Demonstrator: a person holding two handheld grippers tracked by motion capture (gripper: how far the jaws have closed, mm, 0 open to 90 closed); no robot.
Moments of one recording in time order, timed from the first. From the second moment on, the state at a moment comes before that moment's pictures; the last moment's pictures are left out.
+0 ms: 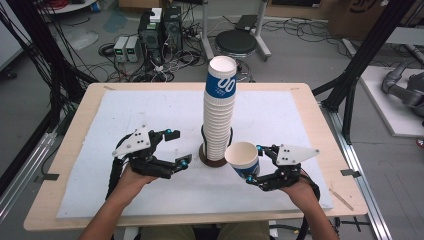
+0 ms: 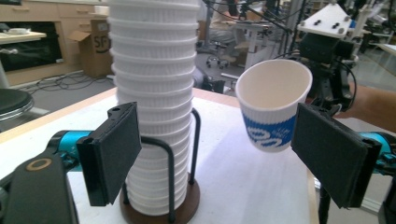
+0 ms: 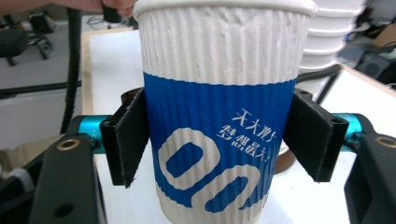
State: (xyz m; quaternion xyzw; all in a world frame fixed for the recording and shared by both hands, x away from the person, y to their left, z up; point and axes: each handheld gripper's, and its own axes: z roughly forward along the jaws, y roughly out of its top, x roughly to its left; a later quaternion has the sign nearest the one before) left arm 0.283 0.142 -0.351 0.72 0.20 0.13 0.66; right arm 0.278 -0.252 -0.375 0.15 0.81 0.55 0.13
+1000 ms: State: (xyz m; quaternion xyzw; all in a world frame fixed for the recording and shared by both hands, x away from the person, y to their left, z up) left arm 0.284 0.178 -0.381 0.70 0.26 0.17 0.64; right arm 0.276 -0.296 -0.384 0.22 0.73 0.61 0.21
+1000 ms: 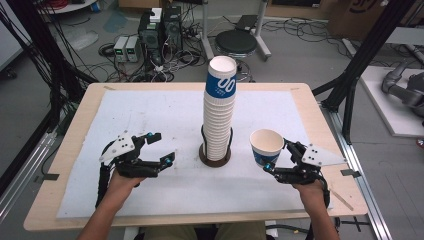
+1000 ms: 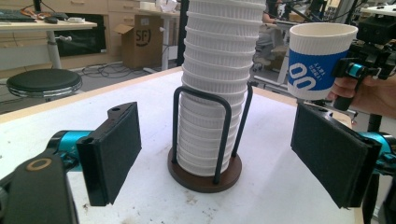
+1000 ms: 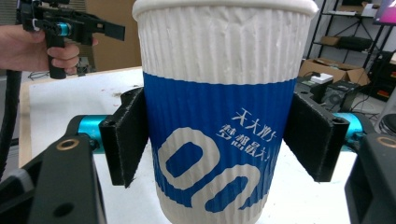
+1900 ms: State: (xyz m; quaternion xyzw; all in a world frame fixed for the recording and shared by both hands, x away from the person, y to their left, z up) left arm 0.289 0.182 -0.387 0.70 0.27 0.17 0.64; right arm 0.314 -0.311 -0.393 0.30 0.70 0.59 0.26
